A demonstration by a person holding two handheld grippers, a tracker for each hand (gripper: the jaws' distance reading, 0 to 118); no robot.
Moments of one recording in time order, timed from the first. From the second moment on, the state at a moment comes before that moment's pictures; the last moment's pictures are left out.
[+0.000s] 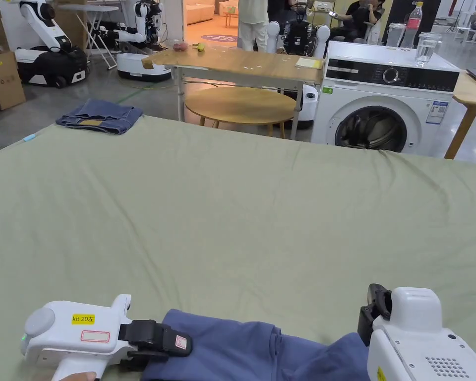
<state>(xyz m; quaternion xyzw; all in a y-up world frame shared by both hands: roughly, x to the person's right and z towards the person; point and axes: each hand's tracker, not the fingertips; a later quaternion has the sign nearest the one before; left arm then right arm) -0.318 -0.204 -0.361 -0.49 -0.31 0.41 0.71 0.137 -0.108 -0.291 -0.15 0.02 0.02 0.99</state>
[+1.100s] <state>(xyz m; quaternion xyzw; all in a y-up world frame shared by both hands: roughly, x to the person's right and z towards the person) -0.301 0.002 -0.325 -0.48 -0.14 0.17 0.85 0.142 -0.110 -0.298 -0.16 0.03 0.01 0.99</state>
